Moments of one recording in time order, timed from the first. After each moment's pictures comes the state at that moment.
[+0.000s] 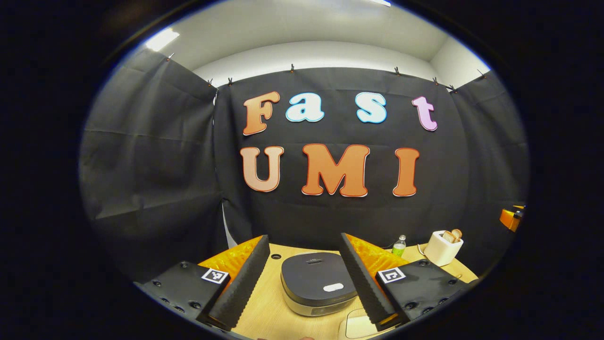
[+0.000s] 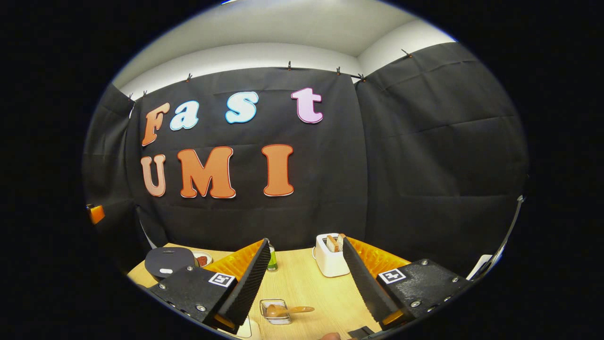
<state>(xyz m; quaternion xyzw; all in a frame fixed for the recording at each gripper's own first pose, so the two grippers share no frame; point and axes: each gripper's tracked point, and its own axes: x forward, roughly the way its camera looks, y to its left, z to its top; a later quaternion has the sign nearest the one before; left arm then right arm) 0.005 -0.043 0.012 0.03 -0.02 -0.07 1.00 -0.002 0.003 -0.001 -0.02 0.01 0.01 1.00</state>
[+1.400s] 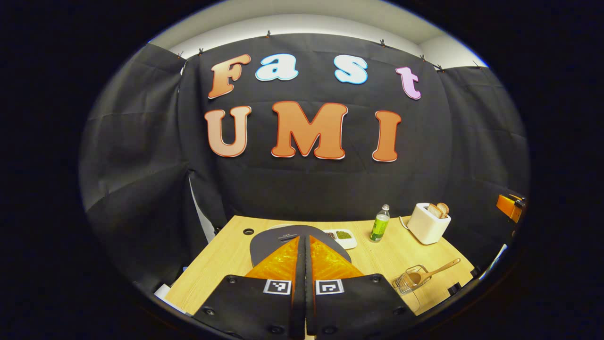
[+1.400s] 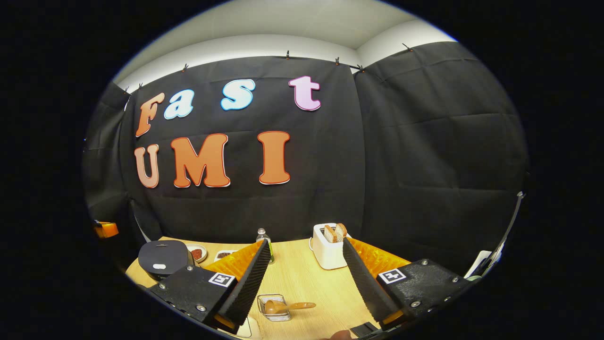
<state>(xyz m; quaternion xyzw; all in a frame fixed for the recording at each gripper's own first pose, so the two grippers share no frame) 0.062 -0.097 -0.078 0.04 0.12 -0.17 0.98 0.011 0.001 -0.033 -0.02 0.05 -0.01 1.00</state>
